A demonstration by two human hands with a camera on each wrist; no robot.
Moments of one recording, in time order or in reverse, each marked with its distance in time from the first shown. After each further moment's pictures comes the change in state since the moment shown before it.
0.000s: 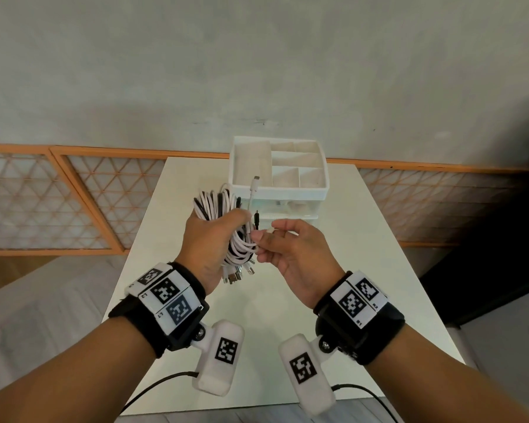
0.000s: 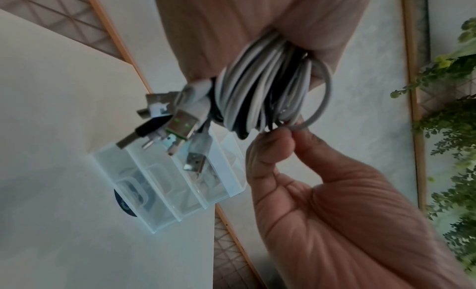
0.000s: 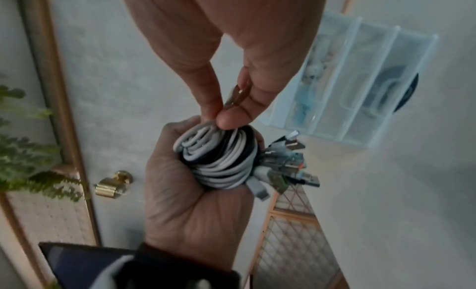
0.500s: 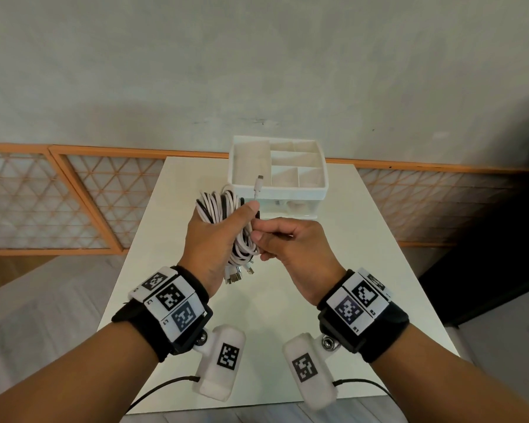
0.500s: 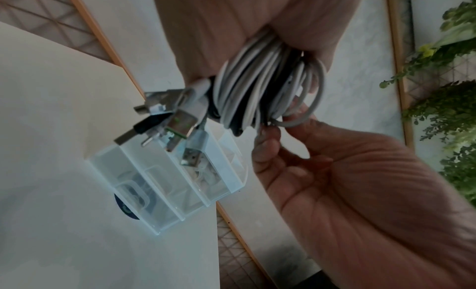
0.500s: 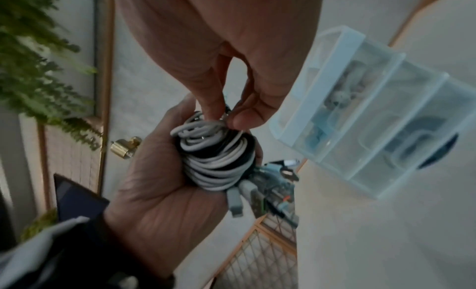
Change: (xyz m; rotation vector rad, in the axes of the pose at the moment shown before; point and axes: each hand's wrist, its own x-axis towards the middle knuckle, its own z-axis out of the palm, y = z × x) left_hand -0.005 -0.002 0.004 -0.020 -0.038 0.047; right_hand -0.002 -0.001 -0.002 -0.394 -0.039 -0.203
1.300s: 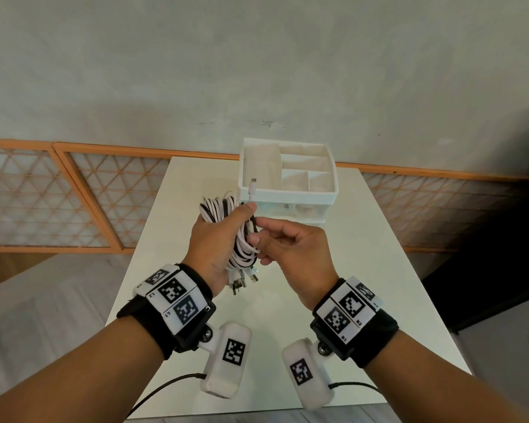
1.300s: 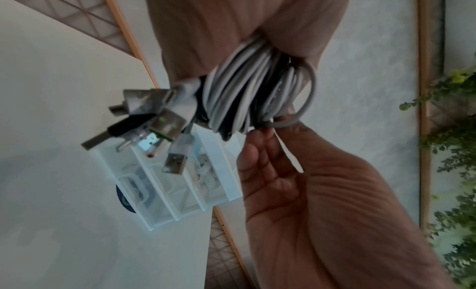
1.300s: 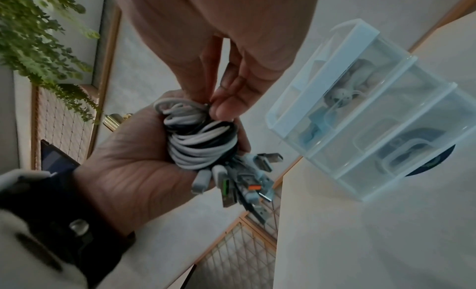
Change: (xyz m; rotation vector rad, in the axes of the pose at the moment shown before) left_hand 0.013 0.005 -0.016 -0.053 0.077 -0.180; right_hand 0.008 0.013 0.021 0.001 0.035 -0.054
